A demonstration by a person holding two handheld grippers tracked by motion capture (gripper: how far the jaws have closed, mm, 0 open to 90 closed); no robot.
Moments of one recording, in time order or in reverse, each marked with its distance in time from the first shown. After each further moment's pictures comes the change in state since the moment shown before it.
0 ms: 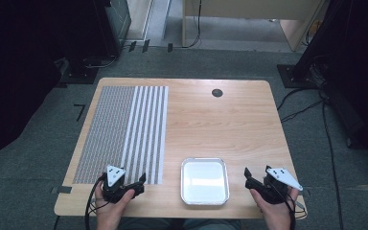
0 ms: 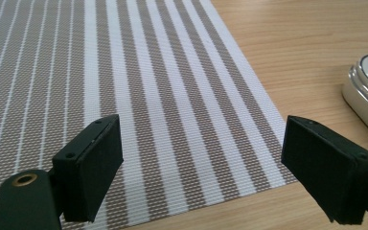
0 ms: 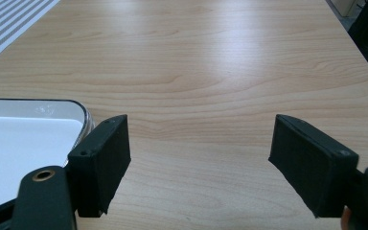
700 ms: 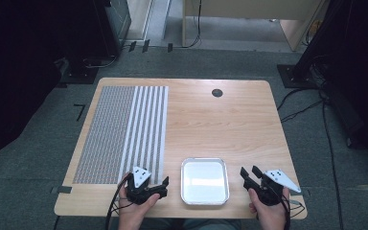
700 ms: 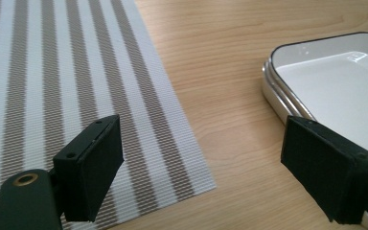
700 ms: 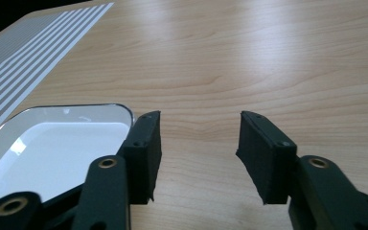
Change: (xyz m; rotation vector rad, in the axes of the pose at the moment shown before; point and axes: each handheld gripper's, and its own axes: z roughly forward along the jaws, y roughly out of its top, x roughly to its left) left arm -0.061 0.001 0.019 0.027 -0.095 0.052; right arm 0.008 -0.008 0.003 -0.027 0.137 0.077
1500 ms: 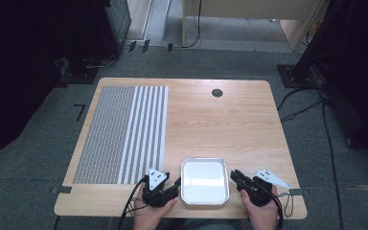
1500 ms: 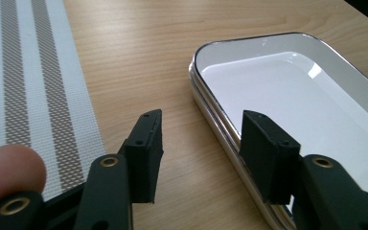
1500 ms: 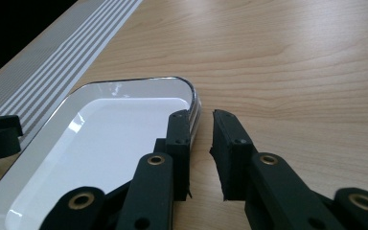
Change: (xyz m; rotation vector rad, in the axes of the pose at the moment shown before) left arm -0.035 -0.002 0.014 0.002 -0.120 -0.026; right arm 0.013 -0.011 0.014 0.082 0.181 0.043
